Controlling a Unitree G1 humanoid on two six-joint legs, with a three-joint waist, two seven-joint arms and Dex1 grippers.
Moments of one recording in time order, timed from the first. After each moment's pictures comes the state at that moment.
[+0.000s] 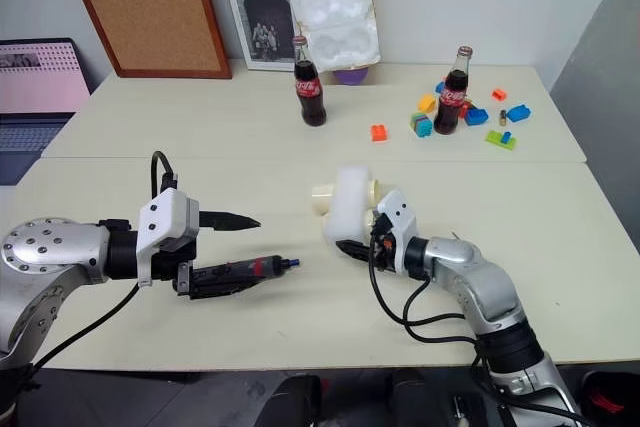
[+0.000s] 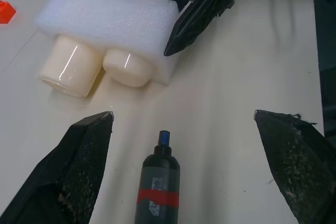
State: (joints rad) left arm -0.17 1.00 0.14 -0.46 -0.52 0.54 -1.11; right arm -0.39 -0.34 0.22 -0.17 0.42 0.69 0.68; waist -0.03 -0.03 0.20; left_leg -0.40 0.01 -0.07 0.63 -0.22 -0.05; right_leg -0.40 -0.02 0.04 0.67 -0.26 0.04
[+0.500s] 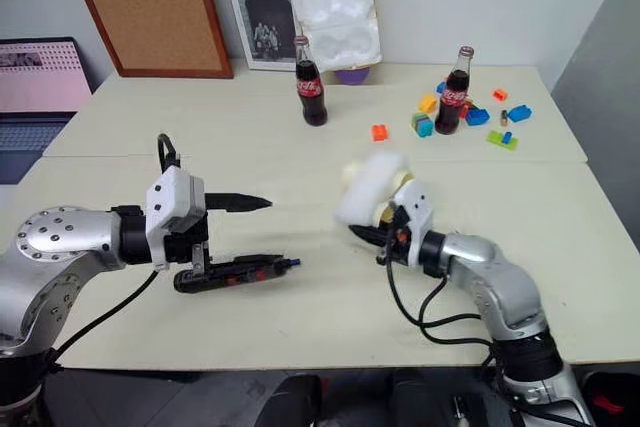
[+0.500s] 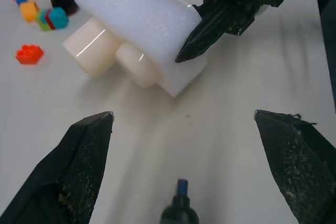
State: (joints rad) left arm -0.32 0.88 0.10 -0.47 -0.57 0.59 -1.01; right arm -0.37 -0.43 0.05 -0.34 0.49 0.70 0.67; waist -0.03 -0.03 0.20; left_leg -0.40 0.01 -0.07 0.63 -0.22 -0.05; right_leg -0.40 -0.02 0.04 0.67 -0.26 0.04
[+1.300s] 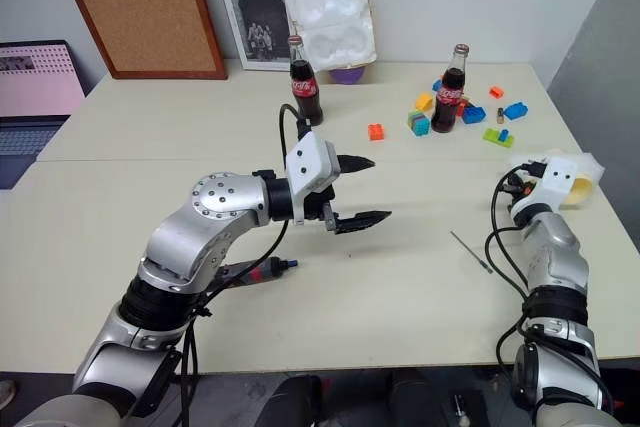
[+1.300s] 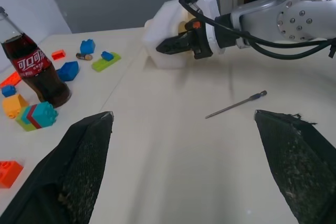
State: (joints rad) left arm -0.70 0.43 -0.29 -0.22 -0.29 0.53 -0.82; right arm -0.61 -0.41 -0.38 0.60 0.33 0.18 0.24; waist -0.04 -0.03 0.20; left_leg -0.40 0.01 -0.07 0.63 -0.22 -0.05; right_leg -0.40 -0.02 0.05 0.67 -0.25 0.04
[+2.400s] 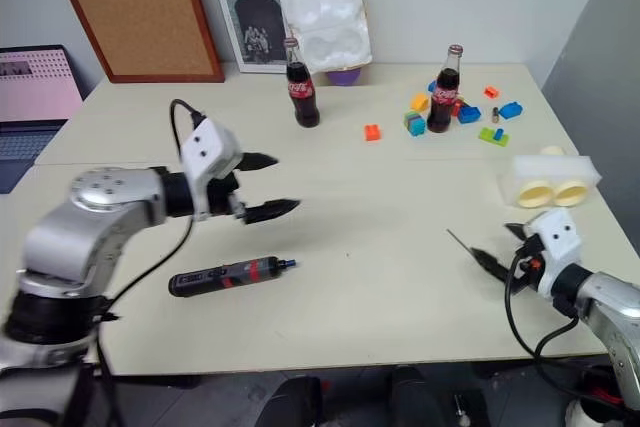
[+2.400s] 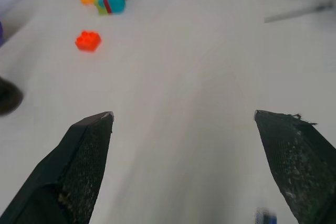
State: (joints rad) left arm -0.53 0.91 -0.03 -0.30 -0.39 0.70 -1.00; right arm 0.09 -0.83 -0.27 -0.49 0.54 0.56 0.74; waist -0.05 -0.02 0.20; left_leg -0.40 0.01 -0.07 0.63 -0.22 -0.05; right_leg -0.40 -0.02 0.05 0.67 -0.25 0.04
